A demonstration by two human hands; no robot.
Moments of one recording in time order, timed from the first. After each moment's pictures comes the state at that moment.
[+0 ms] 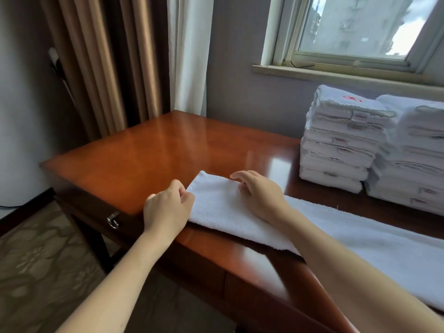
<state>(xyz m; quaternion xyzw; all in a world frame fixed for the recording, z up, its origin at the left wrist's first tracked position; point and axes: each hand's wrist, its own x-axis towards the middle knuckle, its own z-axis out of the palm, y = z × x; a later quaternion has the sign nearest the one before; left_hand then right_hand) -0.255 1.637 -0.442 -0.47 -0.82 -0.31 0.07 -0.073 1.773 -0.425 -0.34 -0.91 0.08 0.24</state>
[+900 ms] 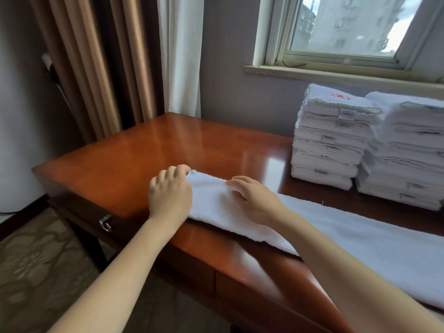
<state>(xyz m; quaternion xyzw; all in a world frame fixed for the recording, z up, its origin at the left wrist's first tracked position) -0.242 1.663 -0.427 -0.50 -0.82 -0.23 0.17 -0.055 1.763 -0.417 -0.32 -0.93 0.12 0.15</state>
